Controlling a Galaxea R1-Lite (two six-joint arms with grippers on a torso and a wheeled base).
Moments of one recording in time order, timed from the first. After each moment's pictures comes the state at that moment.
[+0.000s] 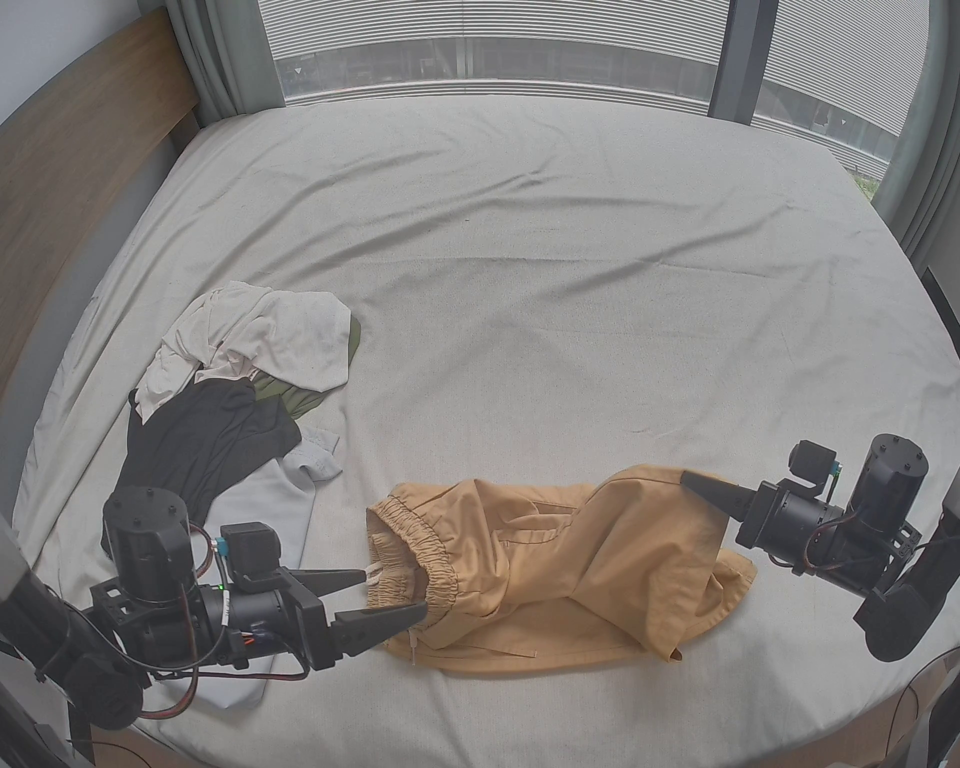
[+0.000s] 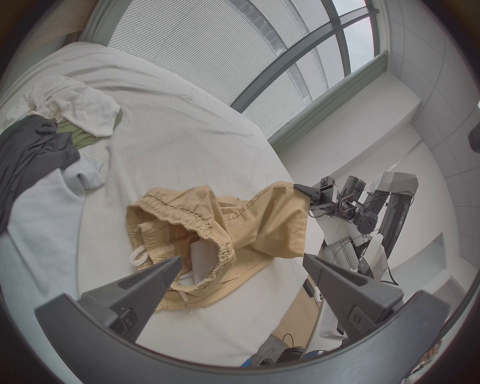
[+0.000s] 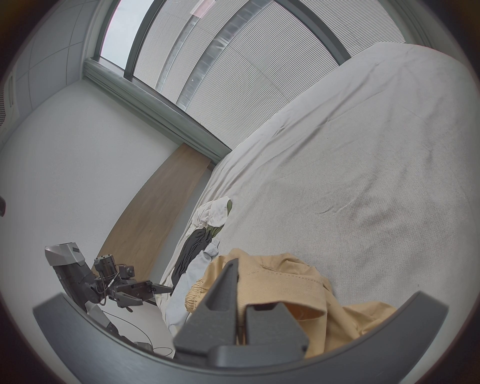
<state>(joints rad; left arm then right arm) -0.47 1.77 -0.21 -1.19 -0.47 -0.31 0.31 1.87 -0.25 -1.53 0.42 0.56</state>
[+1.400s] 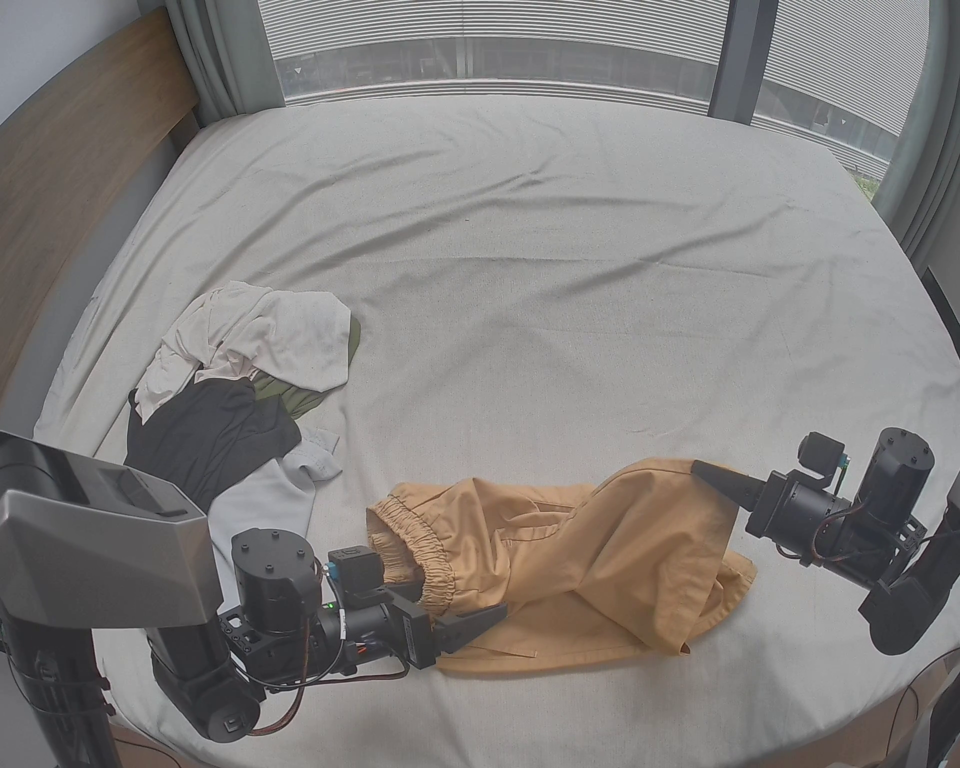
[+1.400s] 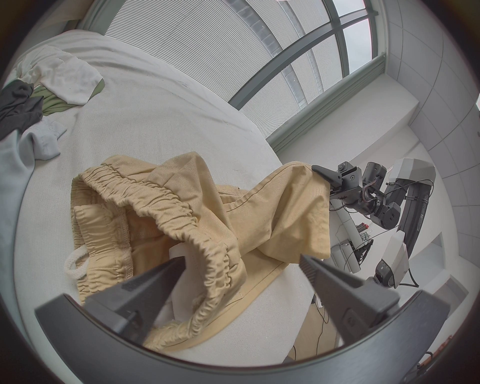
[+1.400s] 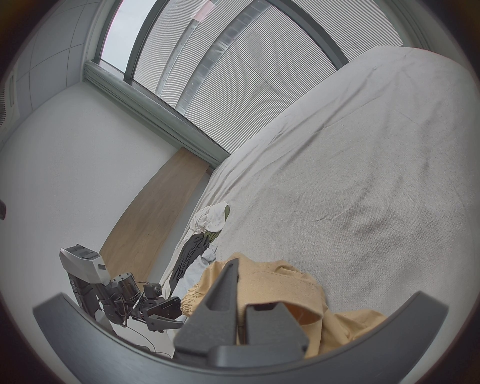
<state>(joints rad) -0.59 2.19 -0.33 -1.55 -0.37 -0.38 0.28 1.86 -0.26 -1.53 0.44 0.57</state>
